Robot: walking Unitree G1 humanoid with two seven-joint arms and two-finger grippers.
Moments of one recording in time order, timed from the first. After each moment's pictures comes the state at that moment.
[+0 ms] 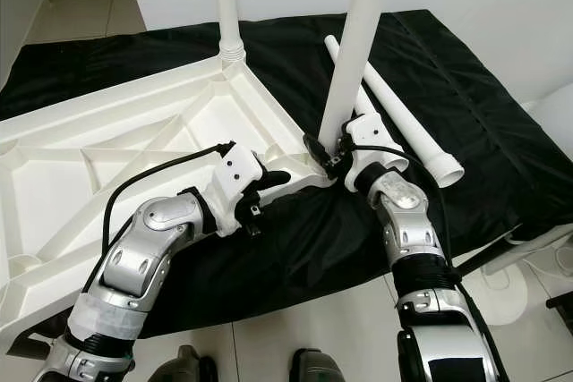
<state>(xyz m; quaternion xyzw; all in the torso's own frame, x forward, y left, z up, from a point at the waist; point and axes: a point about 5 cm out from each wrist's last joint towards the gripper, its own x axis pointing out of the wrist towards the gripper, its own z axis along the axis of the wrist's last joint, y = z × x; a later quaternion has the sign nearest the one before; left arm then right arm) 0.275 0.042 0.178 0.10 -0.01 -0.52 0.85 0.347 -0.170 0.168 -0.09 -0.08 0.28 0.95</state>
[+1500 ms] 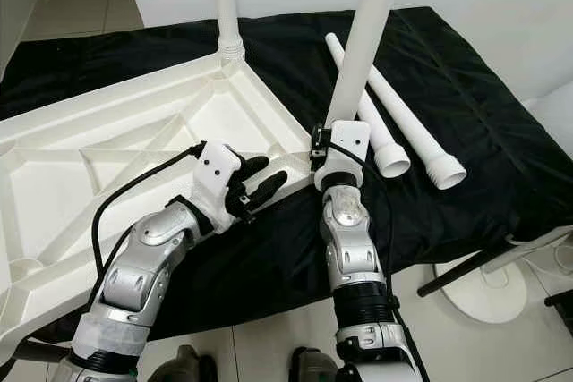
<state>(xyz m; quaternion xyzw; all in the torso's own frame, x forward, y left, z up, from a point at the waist) 0.276 0.052 0.172 0.03 -0.06 -0.42 0.91 0.329 -0.129 0.165 0.01 -0.10 -0.03 0.99</state>
